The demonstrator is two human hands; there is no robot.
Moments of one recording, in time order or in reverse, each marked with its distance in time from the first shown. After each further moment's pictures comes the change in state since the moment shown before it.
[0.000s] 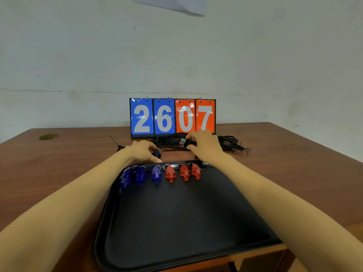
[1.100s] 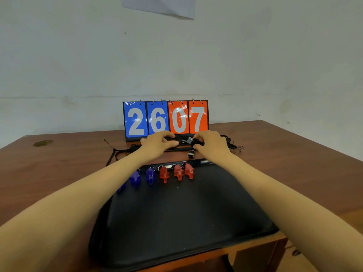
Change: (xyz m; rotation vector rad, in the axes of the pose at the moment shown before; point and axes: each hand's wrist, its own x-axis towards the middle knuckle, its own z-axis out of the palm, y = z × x) left_hand -0.019 0.068 0.009 -0.183 0.292 0.214; right_hand -0.018 0.024 -0.018 0.081 0.040 0.145
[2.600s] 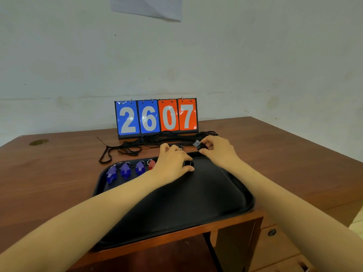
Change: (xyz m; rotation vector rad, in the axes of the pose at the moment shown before) left_hand -0.065 0.061 0.059 0.596 -0.043 0.364; right_hand -0.060 0.034 -0.037 0.111 -0.057 0.122
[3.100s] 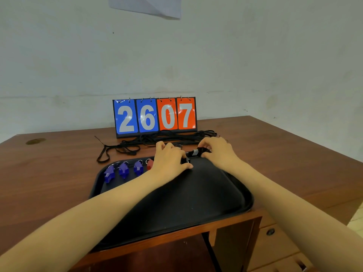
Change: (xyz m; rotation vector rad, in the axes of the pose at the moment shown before) left_hand 0.006 0.002 0.003 0.040 0.047 -0.153; right_hand 0.003 0.008 0.004 -0.088 -0.043 -0.090
